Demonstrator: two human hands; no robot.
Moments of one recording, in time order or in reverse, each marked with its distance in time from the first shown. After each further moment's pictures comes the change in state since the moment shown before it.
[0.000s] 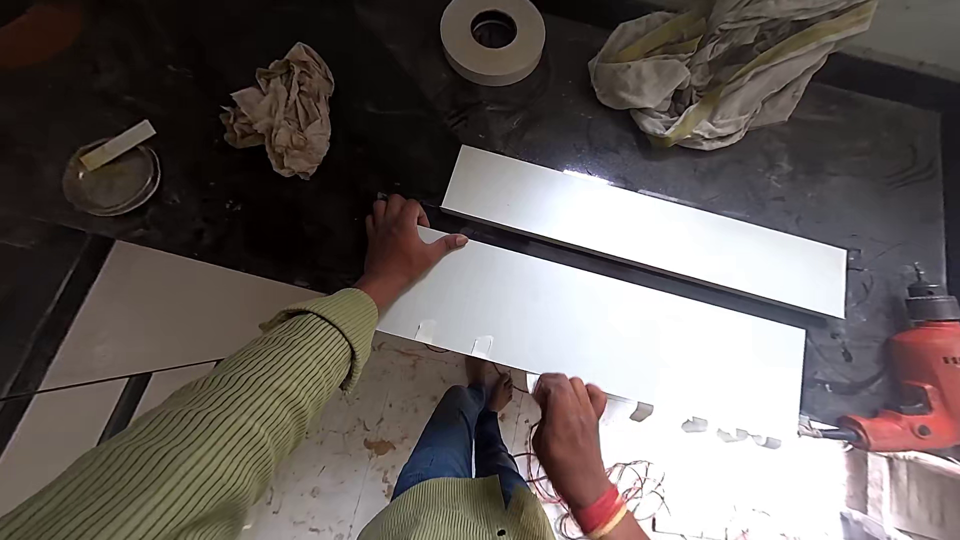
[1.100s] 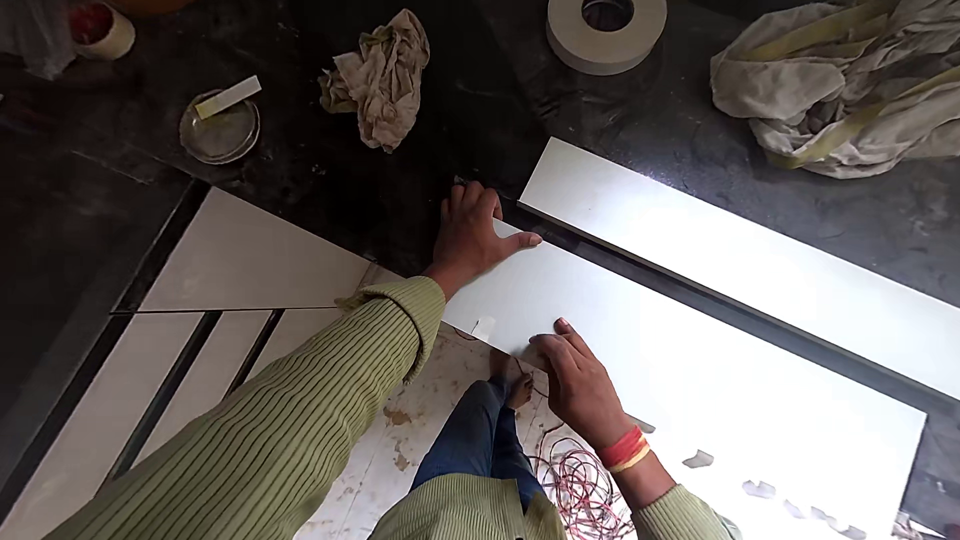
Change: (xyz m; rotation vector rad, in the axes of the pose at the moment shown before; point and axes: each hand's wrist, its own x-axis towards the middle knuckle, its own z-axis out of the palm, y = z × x) left_hand 0.001 -0.009 0.005 -0.015 0.027 0.009; right_hand 0.080 -0.002 0.047 0.323 -0.151 -0.462
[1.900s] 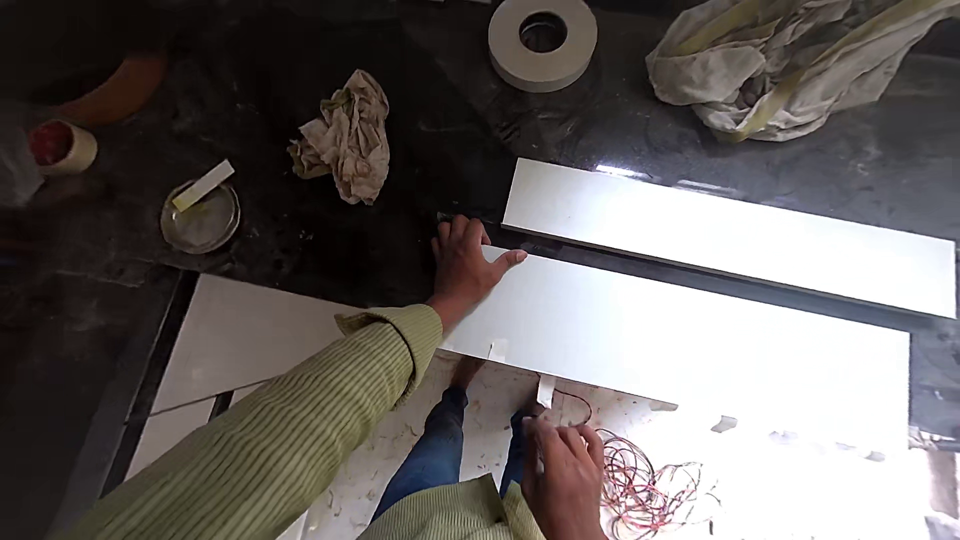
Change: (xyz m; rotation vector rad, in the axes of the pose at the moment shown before) left_hand 0.007 -0.004 -0.006 -0.069 -0.024 0.049; right_hand -0.031 -0.134 0.057 -0.336 0.292 0.533
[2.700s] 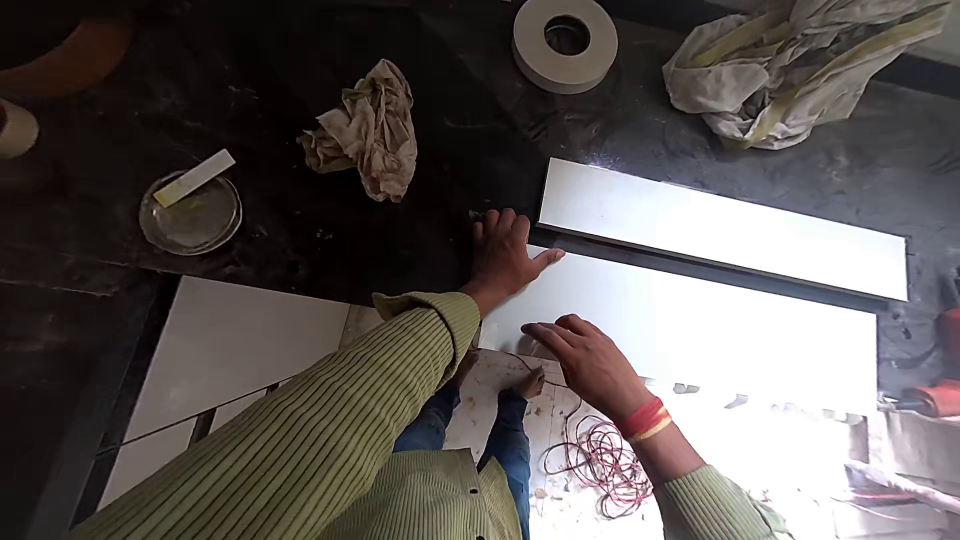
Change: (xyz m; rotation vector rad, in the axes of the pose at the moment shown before) left_hand 0.013 -0.019 -0.005 -0.007 -0.085 0.204; right_hand 0.138 0.001 0.019 0.028 -0.424 -0.500
